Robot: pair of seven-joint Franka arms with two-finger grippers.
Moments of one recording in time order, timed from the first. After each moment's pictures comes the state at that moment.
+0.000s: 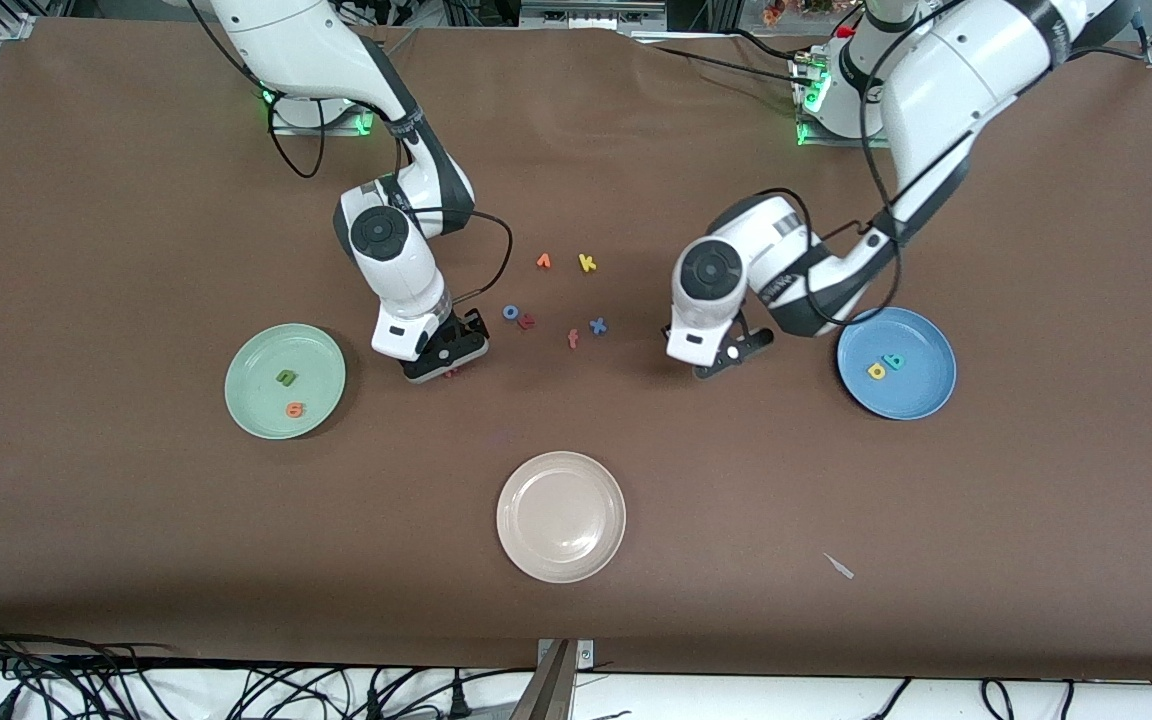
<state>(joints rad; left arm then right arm) 0.15 0.73 -0.79 -1.78 0.54 1.97 -1.27 0.69 0.56 -0.15 -2.06 0.11 2.78 -0.01</state>
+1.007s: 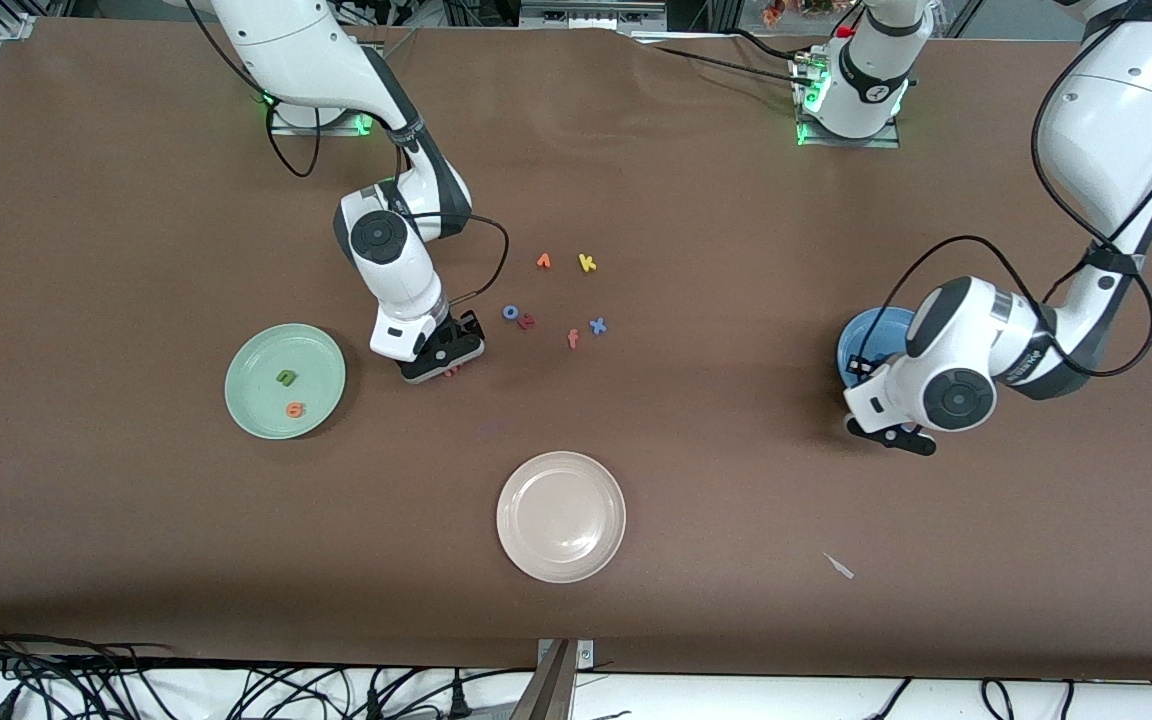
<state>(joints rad) 0.41 0.73 -0.60 -1.67 0.53 1.79 -0.07 0.68 0.57 -0.15 -2.08 0.11 2.81 -0.02</state>
